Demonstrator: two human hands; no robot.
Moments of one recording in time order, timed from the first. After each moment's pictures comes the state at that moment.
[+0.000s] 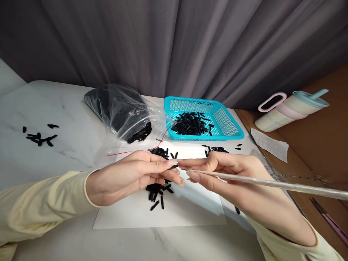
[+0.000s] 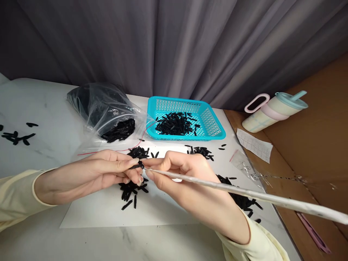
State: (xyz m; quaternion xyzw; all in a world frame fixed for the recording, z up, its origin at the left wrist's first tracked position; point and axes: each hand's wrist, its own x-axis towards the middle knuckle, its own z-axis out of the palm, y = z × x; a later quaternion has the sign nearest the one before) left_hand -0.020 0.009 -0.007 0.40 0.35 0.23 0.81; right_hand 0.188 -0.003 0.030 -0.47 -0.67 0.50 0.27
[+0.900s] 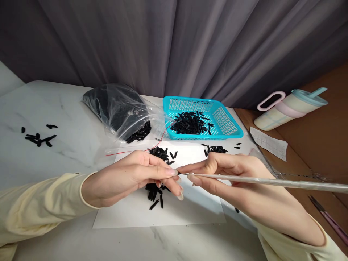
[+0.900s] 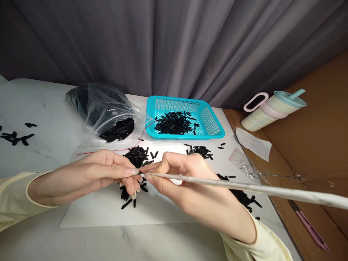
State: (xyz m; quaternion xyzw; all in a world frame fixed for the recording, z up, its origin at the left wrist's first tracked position) left_hand -0.019 0.007 0.002 0.47 0.36 0.19 0.78; right_hand 0.191 -0.002 0.038 -0.46 -0.72 0.47 0.23
